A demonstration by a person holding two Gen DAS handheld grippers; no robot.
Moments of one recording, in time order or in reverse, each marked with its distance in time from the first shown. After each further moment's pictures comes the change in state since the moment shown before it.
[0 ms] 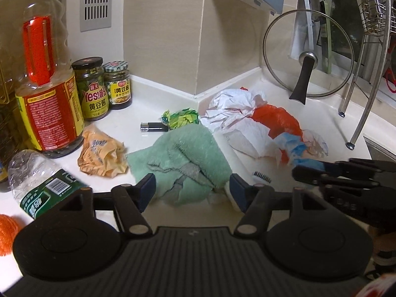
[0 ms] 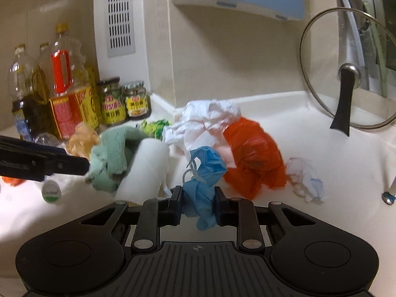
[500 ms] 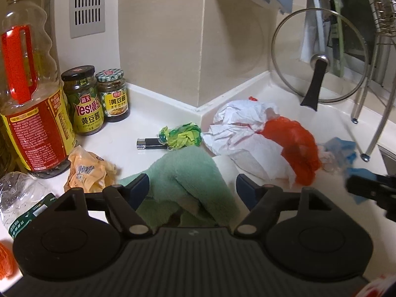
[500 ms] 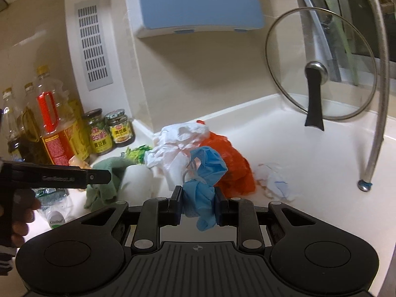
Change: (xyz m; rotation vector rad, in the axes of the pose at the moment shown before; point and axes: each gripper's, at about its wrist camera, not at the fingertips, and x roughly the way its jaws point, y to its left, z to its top) left arm 0.042 -0.007 0.025 0.007 -0.009 0.046; right arm -0.036 -0.030 0.011 0.146 -0.041 -0.037
